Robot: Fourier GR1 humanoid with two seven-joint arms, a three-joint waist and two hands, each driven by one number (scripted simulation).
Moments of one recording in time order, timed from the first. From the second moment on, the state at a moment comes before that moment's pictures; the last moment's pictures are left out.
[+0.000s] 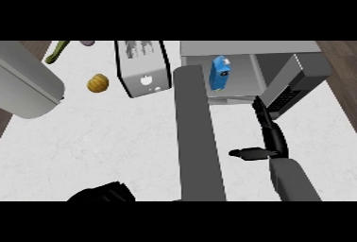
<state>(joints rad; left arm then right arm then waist) 0.45 0.00 -0.25 -2.01 -0.05 -0.36 -0.21 -0.43 -0.08 -0.30 -0.54 0.26 0.08 -0.95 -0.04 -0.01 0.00</state>
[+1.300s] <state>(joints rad) -0.30 0.01 -0.65 -1.13 -0.10 -0.11 -0.24 0.25 -0.17 -0.29 -1.44 0.06 0.32 -0.79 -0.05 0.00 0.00</state>
